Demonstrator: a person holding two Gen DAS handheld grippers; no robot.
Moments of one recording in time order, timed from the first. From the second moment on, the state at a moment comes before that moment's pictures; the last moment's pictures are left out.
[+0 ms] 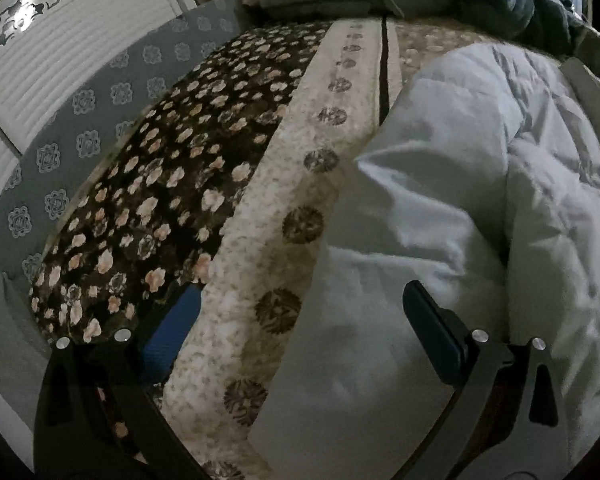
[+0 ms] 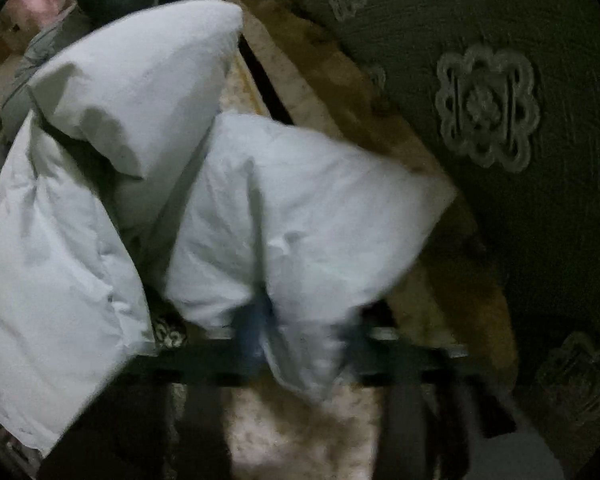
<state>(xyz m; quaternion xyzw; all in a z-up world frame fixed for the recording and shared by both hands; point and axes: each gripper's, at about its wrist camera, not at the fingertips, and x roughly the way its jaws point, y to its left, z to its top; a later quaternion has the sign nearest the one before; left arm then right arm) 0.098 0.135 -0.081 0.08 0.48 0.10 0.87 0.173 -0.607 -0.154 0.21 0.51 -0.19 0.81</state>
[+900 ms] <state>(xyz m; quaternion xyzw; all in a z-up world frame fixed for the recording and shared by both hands) 0.130 0.003 0.033 -0.07 0.35 0.08 0.93 0.176 -0.478 0.019 0.21 0.21 -0.14 0.95</state>
